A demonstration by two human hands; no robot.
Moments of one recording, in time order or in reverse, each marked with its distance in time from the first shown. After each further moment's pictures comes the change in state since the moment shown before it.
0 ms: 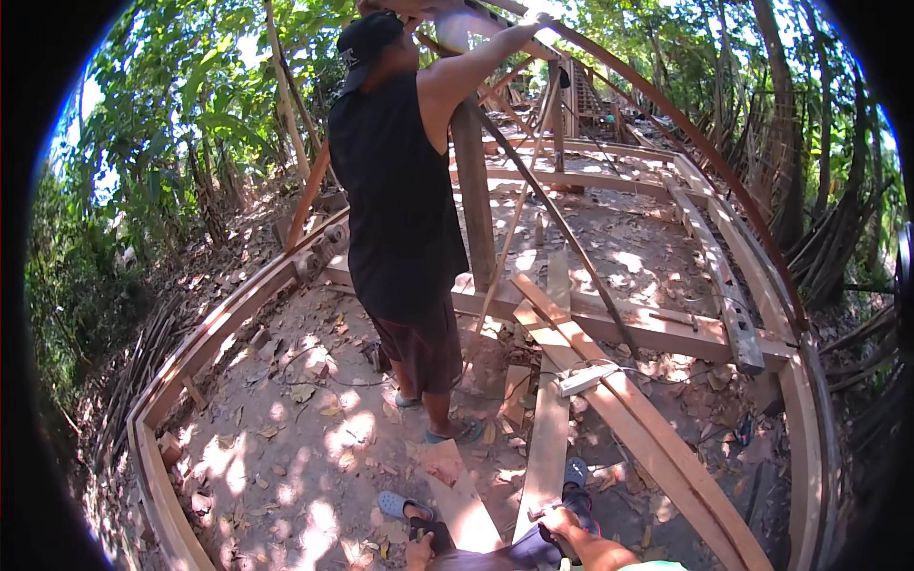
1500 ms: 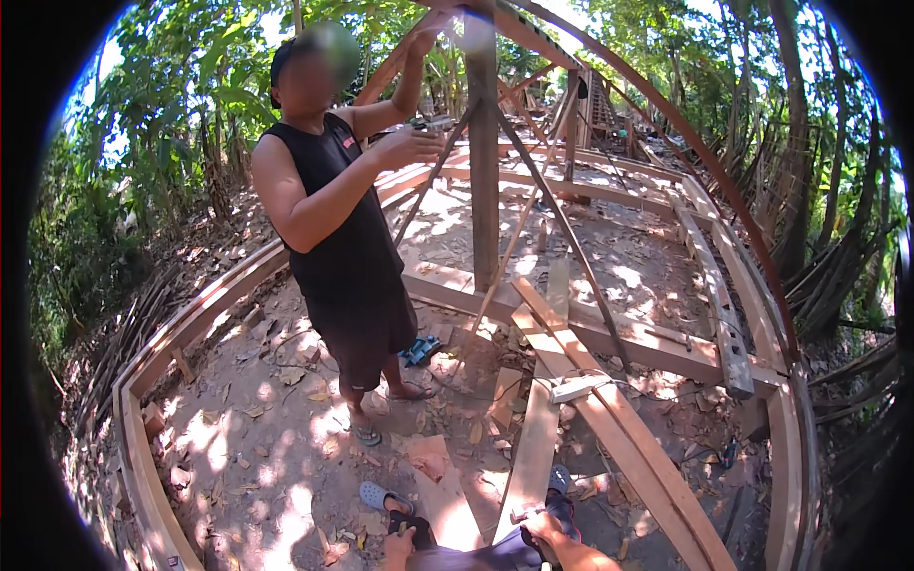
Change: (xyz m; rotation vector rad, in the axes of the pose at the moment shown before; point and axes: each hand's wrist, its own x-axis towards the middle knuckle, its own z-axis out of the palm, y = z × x) left_hand -0.005 0.014 0.008 -0.056 0.090 0.104; right_hand -0.003 0.028 0.002 -0.041 0.171 -0.210
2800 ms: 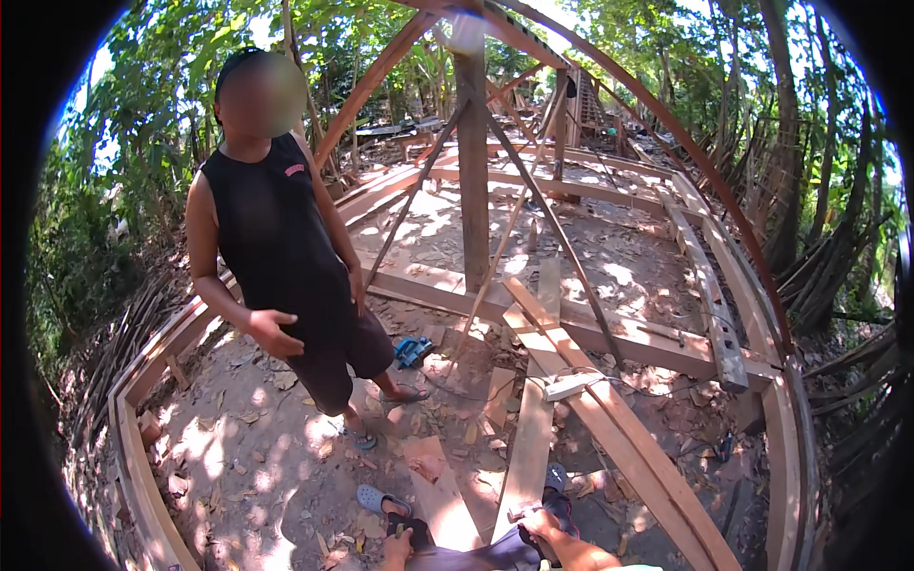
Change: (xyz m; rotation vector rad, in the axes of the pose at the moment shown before) left_hand 0.006 -0.024 -0.008 -0.039 -0.011 -0.051; right_hand -0.005 -0.025 0.003 0.037 -0.072 0.137
